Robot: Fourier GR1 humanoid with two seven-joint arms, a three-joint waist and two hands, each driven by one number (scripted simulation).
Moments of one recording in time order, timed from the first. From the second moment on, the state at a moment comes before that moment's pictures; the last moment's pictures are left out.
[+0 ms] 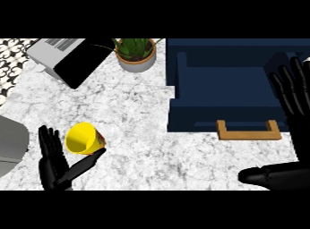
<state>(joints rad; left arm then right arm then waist) 0.08 0.01 0.04 -1.23 0.31 0.43 -0.65 -0.11 -0.09 -0.05 -2.07 -0.15 0.11 0.16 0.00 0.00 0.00</state>
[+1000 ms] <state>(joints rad) -0.07 0.02 0.12 -0.90 0.37 0.30 -0.82 -0.09 -0.08 -0.05 -2.10 -0.16 0.13 0.18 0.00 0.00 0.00</state>
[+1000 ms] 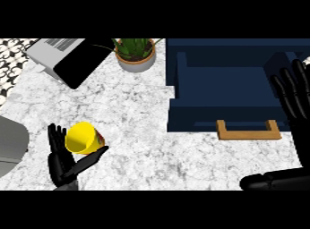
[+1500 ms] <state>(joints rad) -0.14 0.03 0.18 -0.77 0.42 0.19 -0.89 -0.10 -0.08 -0.05 -2.07 -0.15 0.14 0.16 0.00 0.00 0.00</state>
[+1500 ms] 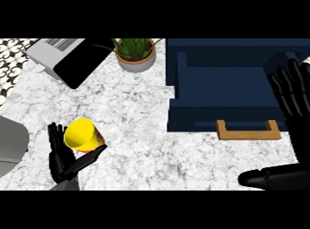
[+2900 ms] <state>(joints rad) -0.29 0.15 0.12 -0.57 0.36 -0.17 -1.00 -0.10 -0.08 -0.05 -2.11 -0.15 0.13 0.20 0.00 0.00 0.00</state>
